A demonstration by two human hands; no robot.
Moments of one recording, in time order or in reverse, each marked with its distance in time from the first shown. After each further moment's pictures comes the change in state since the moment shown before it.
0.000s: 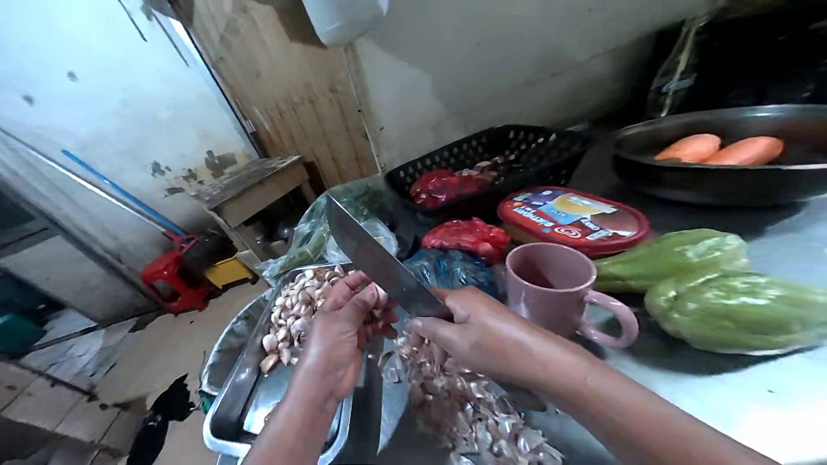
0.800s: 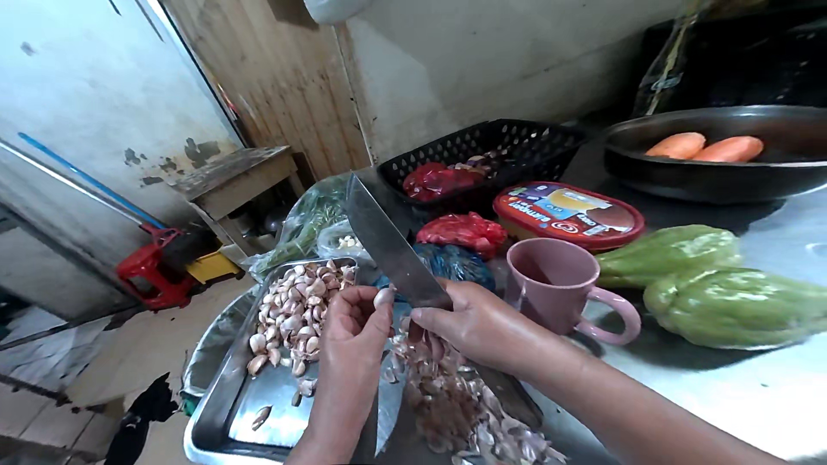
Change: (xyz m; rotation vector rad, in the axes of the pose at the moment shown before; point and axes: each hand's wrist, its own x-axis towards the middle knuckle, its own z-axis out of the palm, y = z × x) left_hand -0.004 -0.039 0.000 0.265 0.092 0.359; right_hand 0.010 0.004 0.007 0.147 0.071 0.123
